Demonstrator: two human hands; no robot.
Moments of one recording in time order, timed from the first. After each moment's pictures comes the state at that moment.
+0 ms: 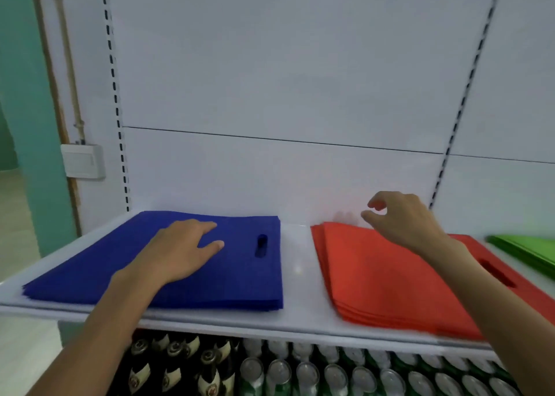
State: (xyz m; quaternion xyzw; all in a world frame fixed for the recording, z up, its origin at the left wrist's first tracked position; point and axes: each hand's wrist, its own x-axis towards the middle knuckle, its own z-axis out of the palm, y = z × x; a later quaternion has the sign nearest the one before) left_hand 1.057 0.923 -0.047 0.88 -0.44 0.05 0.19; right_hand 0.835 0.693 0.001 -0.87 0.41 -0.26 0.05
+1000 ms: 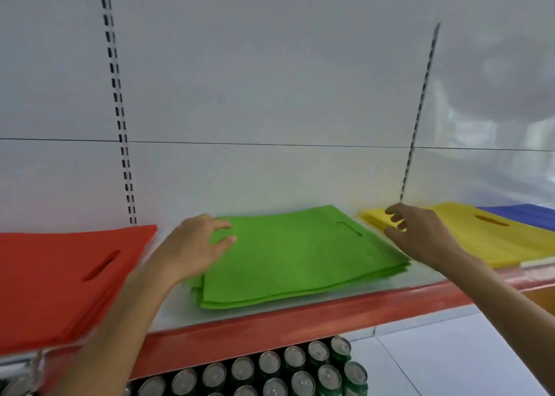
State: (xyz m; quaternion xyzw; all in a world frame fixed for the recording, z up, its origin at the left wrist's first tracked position) left_hand 0.596 0.551 -0.032 0.76 -0.59 0.05 0.27; right_hand 0.304 0.377 -0.023 -0.81 0.52 -0.28 0.03
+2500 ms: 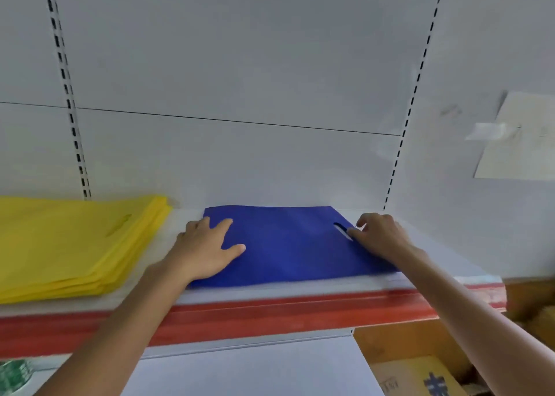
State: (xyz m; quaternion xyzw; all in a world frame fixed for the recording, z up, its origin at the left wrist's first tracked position) left_hand -0.041 0.013 -0.080 0.84 -0.53 -0.01 0.13; right_hand -0.278 -0.170 -0.071 -0.81 0.55 -0.18 0.05
